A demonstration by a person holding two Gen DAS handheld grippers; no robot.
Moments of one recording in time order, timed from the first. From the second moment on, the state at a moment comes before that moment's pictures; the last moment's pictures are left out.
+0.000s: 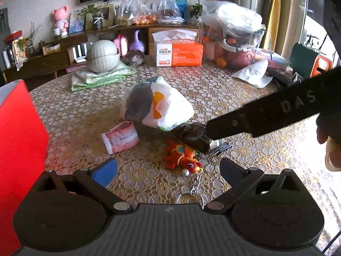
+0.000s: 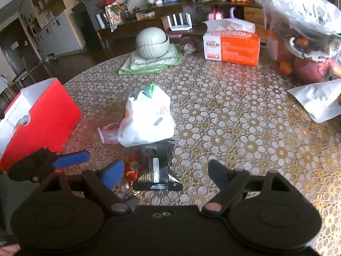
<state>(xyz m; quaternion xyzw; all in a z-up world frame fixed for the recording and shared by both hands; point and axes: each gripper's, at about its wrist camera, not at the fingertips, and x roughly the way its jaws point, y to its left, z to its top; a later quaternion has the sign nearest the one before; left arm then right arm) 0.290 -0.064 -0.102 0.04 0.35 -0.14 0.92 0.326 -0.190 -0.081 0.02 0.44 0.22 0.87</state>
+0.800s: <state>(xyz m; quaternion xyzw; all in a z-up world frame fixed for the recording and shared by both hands) 0.296 -0.079 -0.119 0.07 0.33 -0.17 0.93 0.336 -0.170 -0.101 0.02 0.46 0.23 0.86</state>
